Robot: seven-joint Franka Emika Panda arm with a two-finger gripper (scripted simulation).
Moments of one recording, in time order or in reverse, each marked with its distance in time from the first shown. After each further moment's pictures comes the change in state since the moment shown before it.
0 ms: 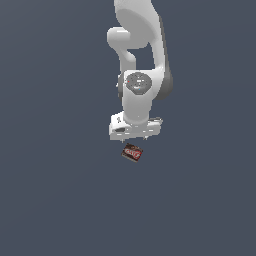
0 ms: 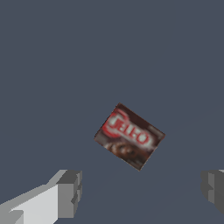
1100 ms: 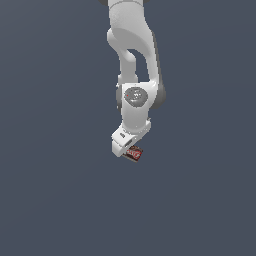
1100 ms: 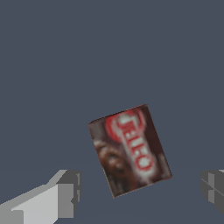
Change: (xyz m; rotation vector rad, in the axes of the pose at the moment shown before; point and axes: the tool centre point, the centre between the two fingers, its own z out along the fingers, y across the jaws) arm 0.003 0.008 0.047 -0.023 0.022 -0.624
